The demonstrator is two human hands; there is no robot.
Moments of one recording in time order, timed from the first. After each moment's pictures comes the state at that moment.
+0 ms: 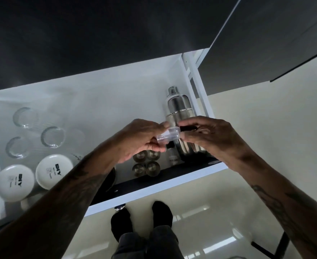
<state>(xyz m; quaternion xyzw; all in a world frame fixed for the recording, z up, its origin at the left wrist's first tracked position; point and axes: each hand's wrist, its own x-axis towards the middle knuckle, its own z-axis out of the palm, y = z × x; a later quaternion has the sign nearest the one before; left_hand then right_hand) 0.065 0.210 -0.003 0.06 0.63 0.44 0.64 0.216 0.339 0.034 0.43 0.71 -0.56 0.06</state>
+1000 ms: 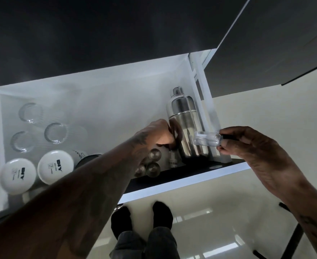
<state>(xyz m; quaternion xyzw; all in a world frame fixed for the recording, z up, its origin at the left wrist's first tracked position) 0.078 0.268 -0.066 0.23 0.79 0.08 0.55 0.273 0.367 0.046 0.49 0.63 -0.60 0.00</state>
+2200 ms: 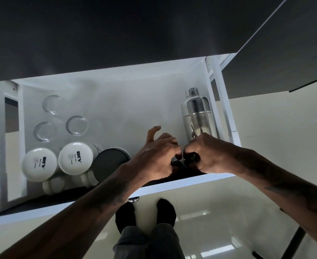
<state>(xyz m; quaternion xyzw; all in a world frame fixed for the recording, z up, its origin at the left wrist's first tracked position) 0.097 0.171 -0.025 0.56 0.76 0.14 0.31 0.198 0.329 -0.004 0.09 0.89 -0.32 0.31</state>
